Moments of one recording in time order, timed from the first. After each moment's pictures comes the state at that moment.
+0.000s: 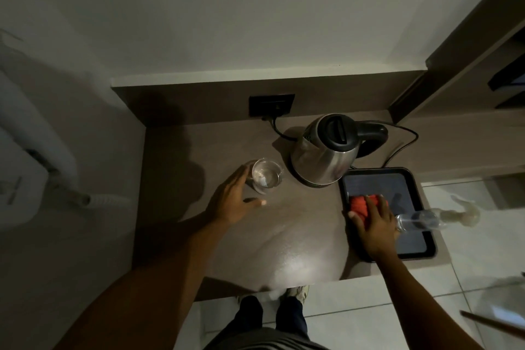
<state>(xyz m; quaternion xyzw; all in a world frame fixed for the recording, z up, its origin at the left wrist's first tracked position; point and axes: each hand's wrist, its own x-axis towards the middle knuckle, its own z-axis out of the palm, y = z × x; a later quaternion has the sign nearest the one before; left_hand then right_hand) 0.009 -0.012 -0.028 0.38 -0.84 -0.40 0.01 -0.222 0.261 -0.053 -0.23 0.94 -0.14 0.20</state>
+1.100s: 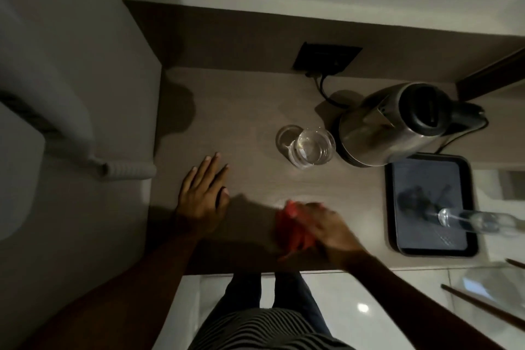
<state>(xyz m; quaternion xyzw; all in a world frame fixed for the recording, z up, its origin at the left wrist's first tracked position) 0.155 -0.019 -0.119 0.41 -0.90 -0.13 0.06 -0.101 0.190 -0.082 -0.67 0.67 -0.19 0.24</state>
